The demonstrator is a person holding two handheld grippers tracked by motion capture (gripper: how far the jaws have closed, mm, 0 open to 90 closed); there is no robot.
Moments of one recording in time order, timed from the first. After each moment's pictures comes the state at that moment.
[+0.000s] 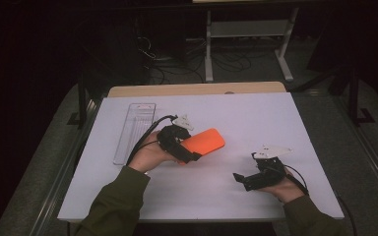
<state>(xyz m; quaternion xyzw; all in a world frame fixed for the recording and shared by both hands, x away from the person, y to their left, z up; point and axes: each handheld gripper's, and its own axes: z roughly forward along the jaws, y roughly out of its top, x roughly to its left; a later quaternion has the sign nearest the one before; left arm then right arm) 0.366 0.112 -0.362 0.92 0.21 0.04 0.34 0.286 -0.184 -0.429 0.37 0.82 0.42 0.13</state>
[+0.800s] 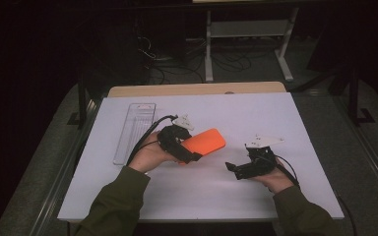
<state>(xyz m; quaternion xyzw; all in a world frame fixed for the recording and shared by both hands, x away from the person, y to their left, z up) 0.364 0.111 -0.362 0.91 0.21 0.04 0.35 0.308 -0.165 -0.417 0.38 0.81 0.43 0.15</state>
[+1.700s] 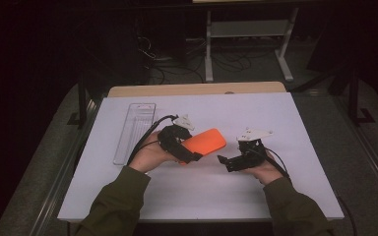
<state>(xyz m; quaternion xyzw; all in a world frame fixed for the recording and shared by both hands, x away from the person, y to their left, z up) 0.365 0.110 -0.361 0.91 0.20 0.04 0.35 0.330 -0.143 -0.415 0.37 0.80 0.44 0.16</state>
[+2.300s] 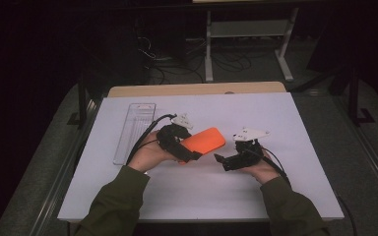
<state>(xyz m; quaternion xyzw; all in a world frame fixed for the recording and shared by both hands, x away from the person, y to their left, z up) 0.366 0.113 -0.359 0.91 0.20 0.04 0.36 0.334 -0.136 -0.419 0.35 0.80 0.45 0.17</state>
